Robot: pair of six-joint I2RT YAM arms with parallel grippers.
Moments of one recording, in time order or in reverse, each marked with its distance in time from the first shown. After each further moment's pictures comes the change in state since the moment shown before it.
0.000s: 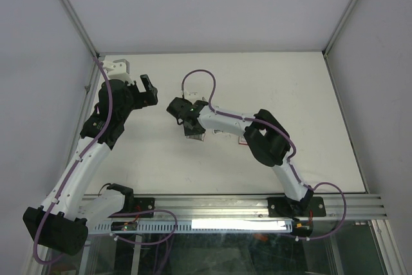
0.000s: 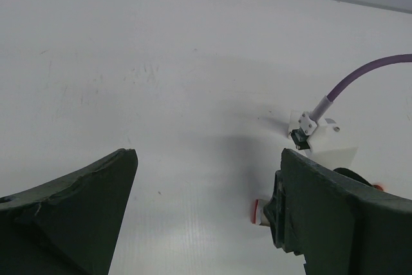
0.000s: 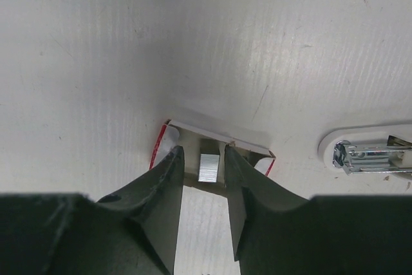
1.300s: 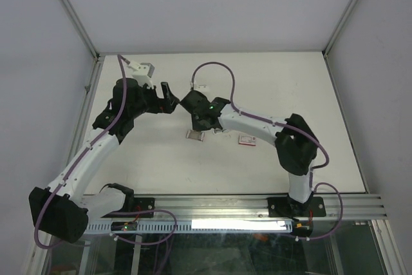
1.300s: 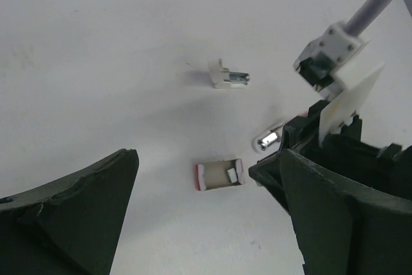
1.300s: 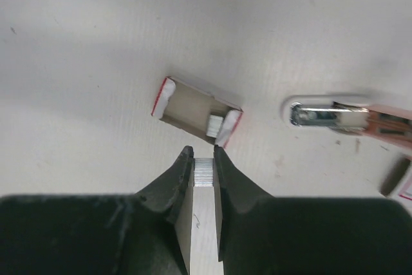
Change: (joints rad) left arm -0.030 0.094 -0.023 0.053 0.301 0.036; right arm -0.018 -0.212 -0.154 0.078 -0.064 -0.059
